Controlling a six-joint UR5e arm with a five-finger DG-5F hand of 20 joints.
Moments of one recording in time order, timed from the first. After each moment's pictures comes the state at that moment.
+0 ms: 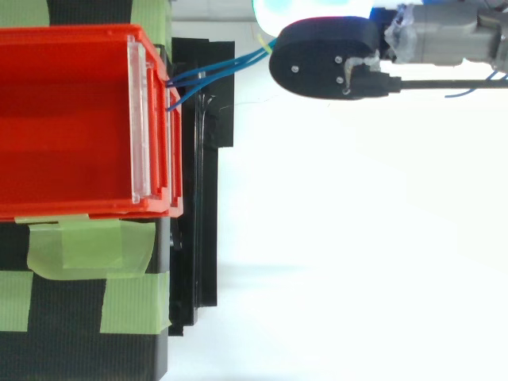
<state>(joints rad) 0.25 -1.82 -1.49 -2.88 -0.81 -0.81</state>
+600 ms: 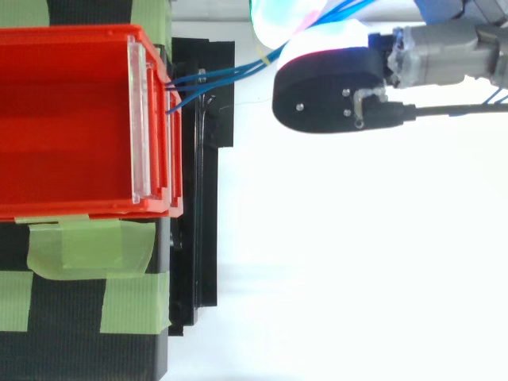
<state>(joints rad) 0.27 -1.82 -1.49 -2.89 -0.80 -0.79</state>
